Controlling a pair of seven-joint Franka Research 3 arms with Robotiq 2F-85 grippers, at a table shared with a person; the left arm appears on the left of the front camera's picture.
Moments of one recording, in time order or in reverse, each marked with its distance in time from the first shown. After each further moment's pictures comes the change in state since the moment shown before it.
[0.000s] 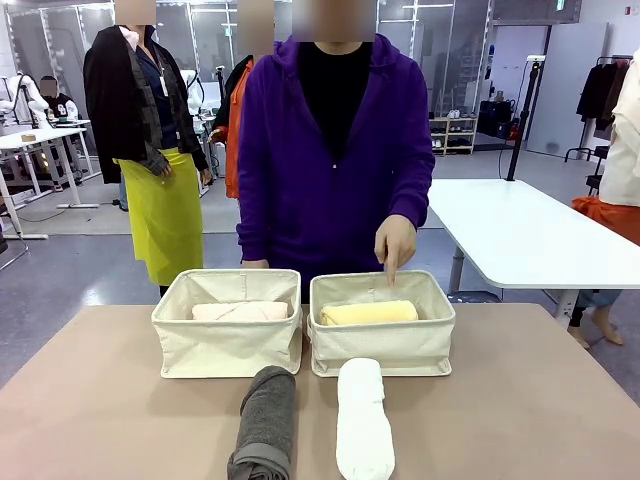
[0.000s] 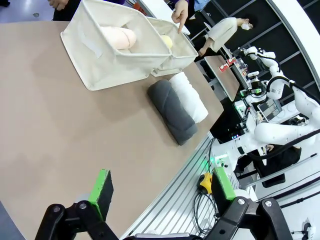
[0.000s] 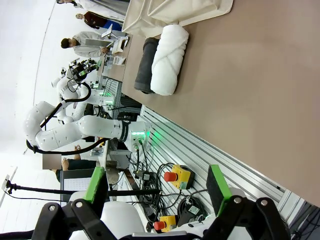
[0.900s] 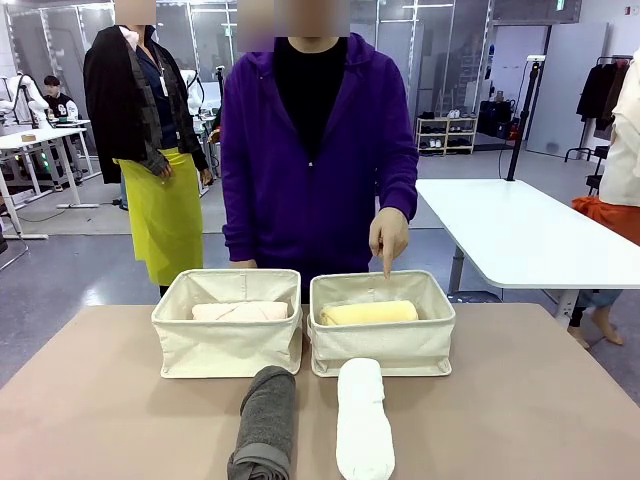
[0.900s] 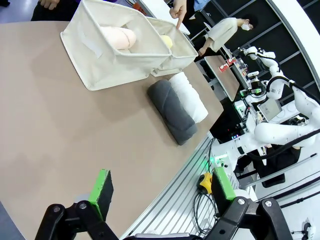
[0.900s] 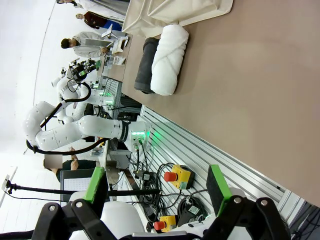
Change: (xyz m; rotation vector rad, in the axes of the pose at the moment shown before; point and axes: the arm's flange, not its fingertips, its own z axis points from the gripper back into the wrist) left arm 0.000 0.000 0.000 -0.001 0.000 0.000; right arm 0.000 0.000 0.000 0.000 0.000 -0.001
